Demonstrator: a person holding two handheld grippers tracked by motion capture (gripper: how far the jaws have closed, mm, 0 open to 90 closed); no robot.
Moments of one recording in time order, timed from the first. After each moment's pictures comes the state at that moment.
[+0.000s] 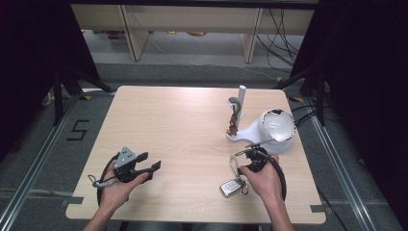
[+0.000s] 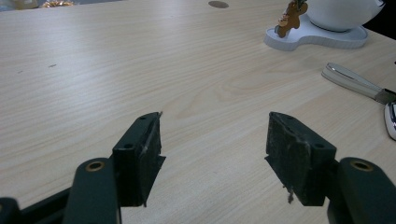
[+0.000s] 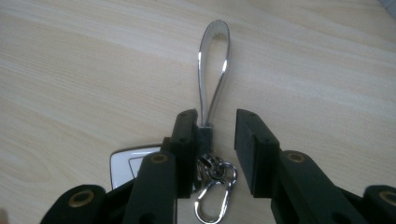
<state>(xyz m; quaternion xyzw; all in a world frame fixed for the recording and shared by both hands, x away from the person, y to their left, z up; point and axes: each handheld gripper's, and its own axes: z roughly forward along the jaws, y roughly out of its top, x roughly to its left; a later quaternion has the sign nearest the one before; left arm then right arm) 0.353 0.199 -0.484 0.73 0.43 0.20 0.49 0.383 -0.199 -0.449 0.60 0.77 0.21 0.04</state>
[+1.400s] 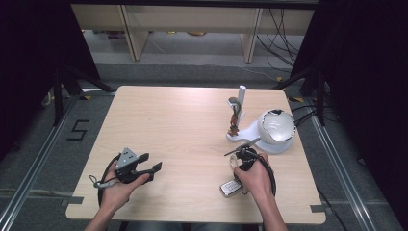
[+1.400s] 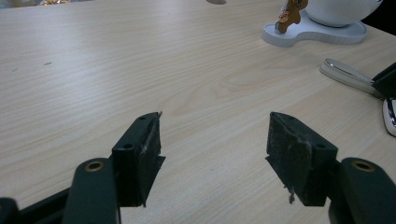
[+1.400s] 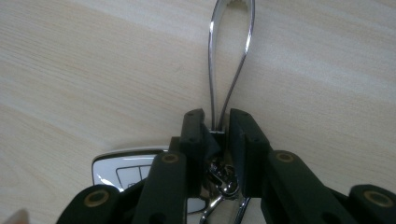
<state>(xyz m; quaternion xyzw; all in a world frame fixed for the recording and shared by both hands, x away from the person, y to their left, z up) 0.351 0.196 -0.484 0.74 0.42 0.20 0.49 0.401 -0.183 -0.475 0.58 0.80 0.14 0.03</state>
